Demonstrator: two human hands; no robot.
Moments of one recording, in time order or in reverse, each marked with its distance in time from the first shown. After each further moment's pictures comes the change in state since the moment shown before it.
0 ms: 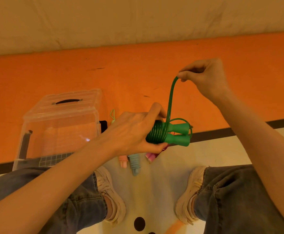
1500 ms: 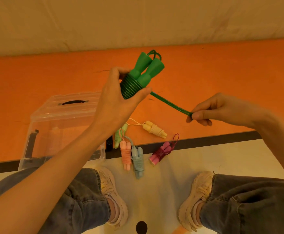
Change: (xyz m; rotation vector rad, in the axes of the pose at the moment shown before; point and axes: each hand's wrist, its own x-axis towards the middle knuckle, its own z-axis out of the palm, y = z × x) left_hand 0.010 -0.028 -0.034 -0.555 0.613 -0.503; right_hand -0.047 -0.016 -0.033 0.071 -0.796 0.180
